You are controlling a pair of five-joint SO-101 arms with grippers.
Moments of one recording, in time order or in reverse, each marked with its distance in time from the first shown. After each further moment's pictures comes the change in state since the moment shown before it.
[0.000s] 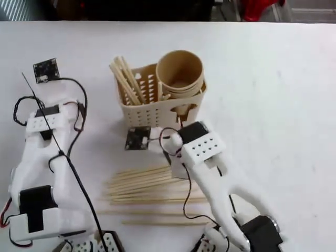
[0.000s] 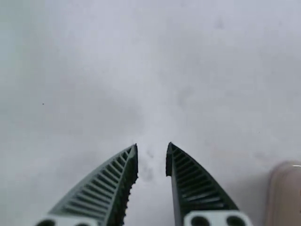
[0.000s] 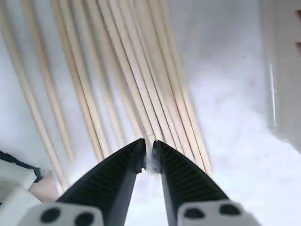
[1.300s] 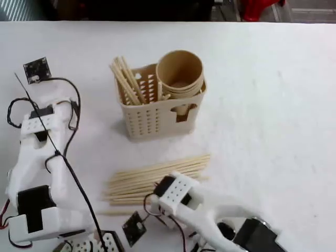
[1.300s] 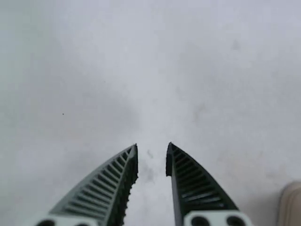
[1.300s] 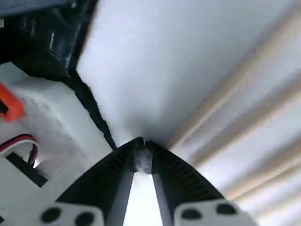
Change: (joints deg) left arm -2.5 0.0 0.0 -2.7 0.0; right arm -24.1 2.5 25.9 -5.4 15.0
